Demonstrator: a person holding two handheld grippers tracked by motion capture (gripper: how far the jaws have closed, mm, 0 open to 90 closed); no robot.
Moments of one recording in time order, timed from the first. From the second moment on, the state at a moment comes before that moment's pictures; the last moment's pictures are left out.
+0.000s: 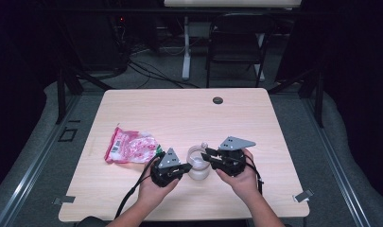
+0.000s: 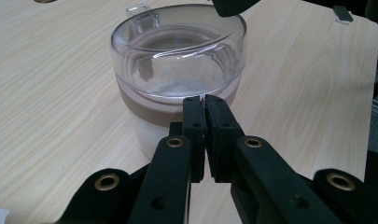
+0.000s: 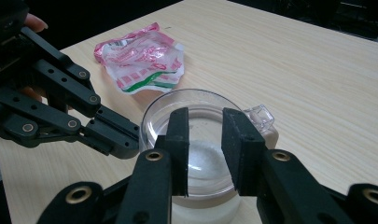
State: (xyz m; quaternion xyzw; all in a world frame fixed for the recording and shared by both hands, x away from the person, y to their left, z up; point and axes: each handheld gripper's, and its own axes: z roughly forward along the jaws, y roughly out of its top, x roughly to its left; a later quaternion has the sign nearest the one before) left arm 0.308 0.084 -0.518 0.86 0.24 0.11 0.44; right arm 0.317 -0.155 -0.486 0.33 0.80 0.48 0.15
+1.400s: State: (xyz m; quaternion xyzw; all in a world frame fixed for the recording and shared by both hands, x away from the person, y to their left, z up) left arm 0.325 0.117 -0.508 0.82 0.30 0.13 0.46; right arm 0.323 -0.162 -0.479 0.35 0.78 0.49 0.17
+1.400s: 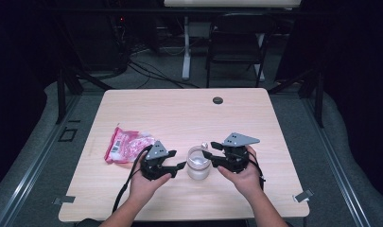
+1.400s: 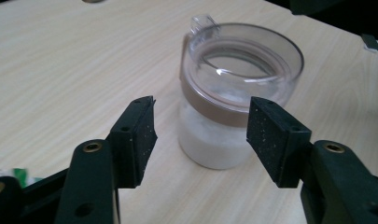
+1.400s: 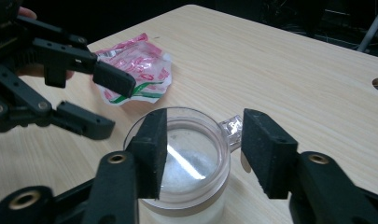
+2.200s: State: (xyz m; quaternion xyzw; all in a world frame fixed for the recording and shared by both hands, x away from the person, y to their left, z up) left arm 0.357 0.224 -0.498 0.76 0.42 0.26 0.42; right arm 0.343 -0.213 -0.487 0.45 0.73 0.47 0.21
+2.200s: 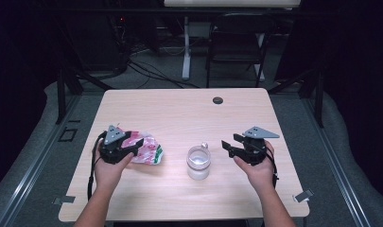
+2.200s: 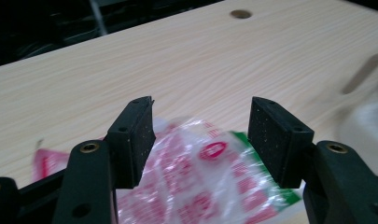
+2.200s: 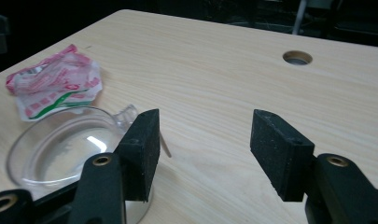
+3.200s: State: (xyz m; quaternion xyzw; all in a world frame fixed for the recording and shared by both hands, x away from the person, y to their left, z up) left arm 0.380 0.240 -0.550 0.76 0.50 0.20 0.36; right arm 0.365 -0.211 -0.549 0.50 0.75 0.39 0.17
